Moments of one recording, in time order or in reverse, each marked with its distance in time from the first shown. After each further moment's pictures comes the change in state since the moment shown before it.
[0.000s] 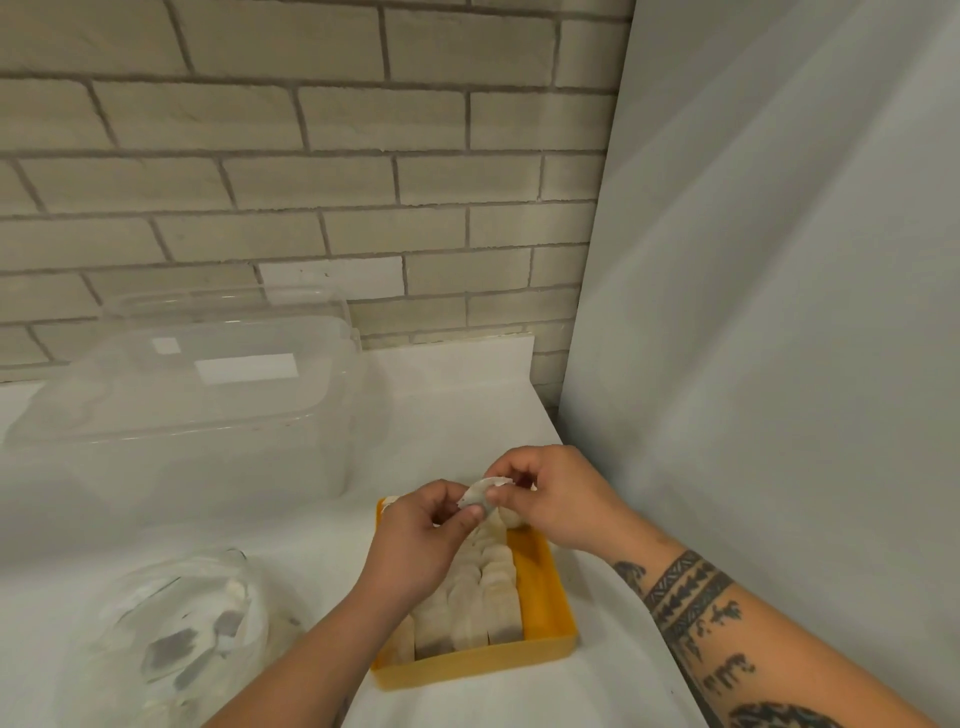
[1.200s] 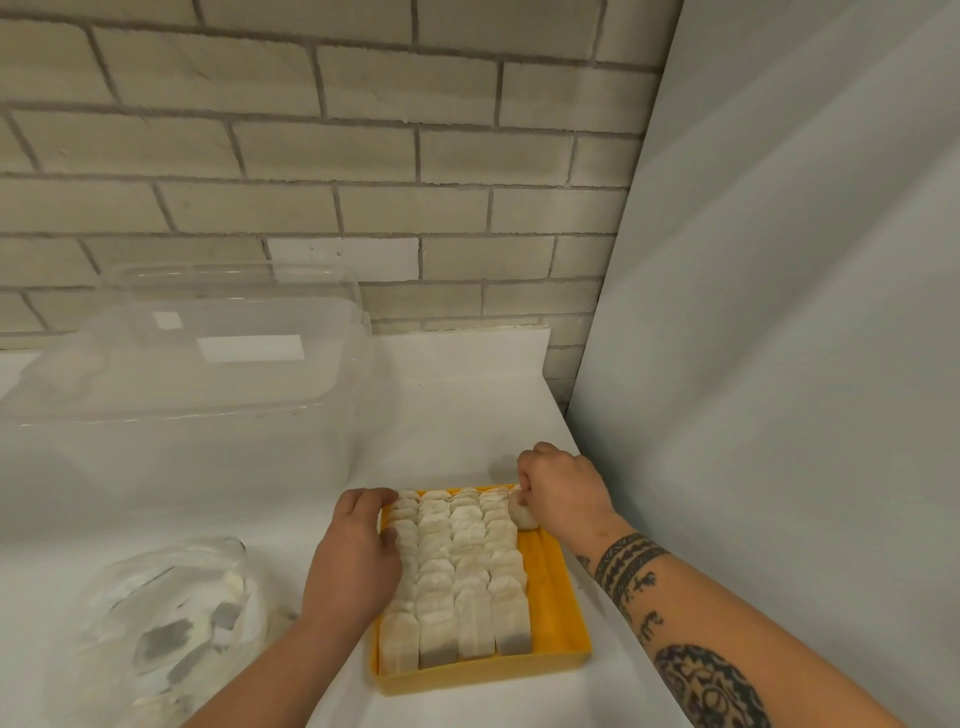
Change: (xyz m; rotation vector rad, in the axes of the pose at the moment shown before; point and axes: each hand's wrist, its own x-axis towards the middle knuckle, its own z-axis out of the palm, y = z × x) left_hand 0.006 -0.066 -0.033 0.464 0.247 -0.109; right_hand 0.054 0.053 0.039 -0.719 0.021 0.026
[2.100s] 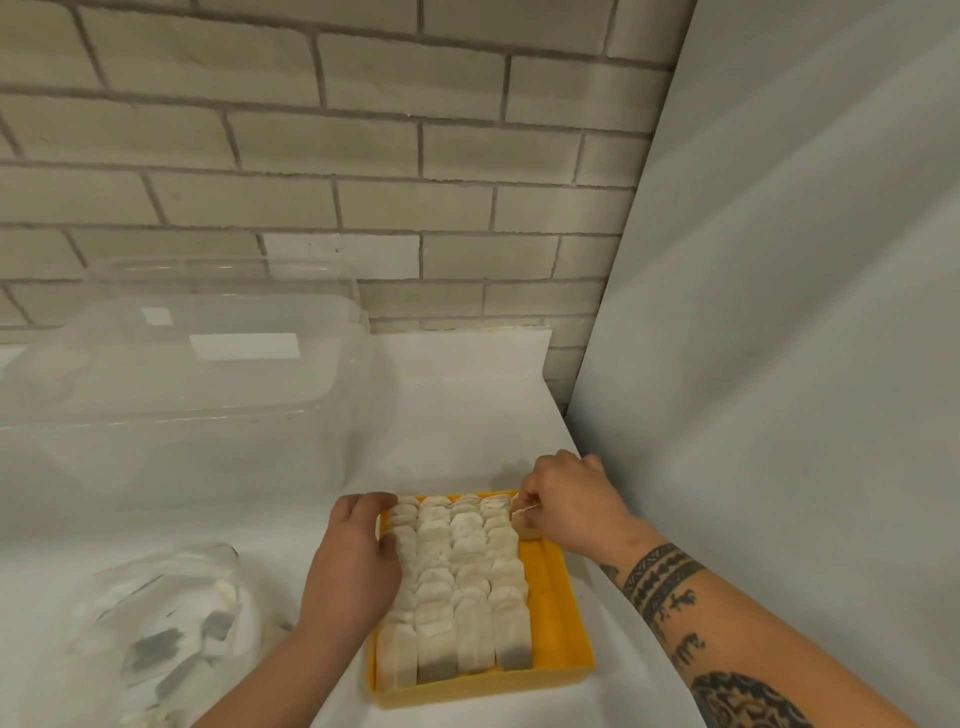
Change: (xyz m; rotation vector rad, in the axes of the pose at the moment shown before) left_hand 0.003 0.001 0.000 -0.032 -0.037 -0.036; right_hand -0.004 0.008 -0.010 -0.027 -0.101 -0.052
